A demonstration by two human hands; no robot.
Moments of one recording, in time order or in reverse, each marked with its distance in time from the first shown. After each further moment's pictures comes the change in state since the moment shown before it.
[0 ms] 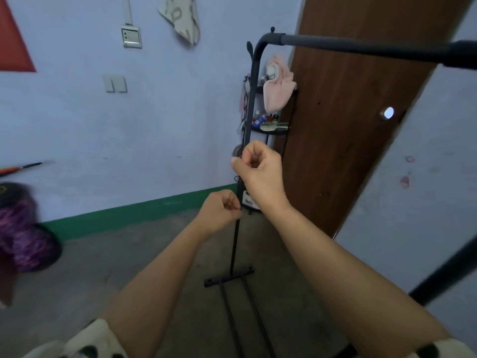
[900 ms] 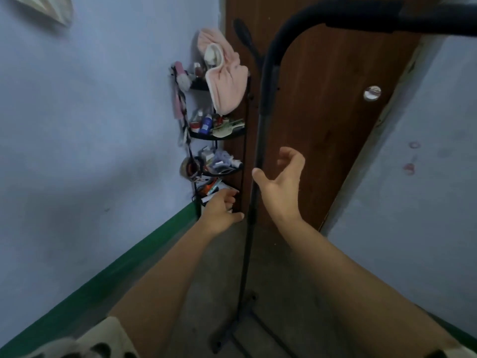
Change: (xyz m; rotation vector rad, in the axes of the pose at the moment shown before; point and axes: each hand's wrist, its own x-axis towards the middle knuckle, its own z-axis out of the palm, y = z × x) left_hand 0.432 -0.135 -0.062 0.004 -0.518 -0.046; right_hand 0.292 0.243 0.077 -0.506 0.647 0.256
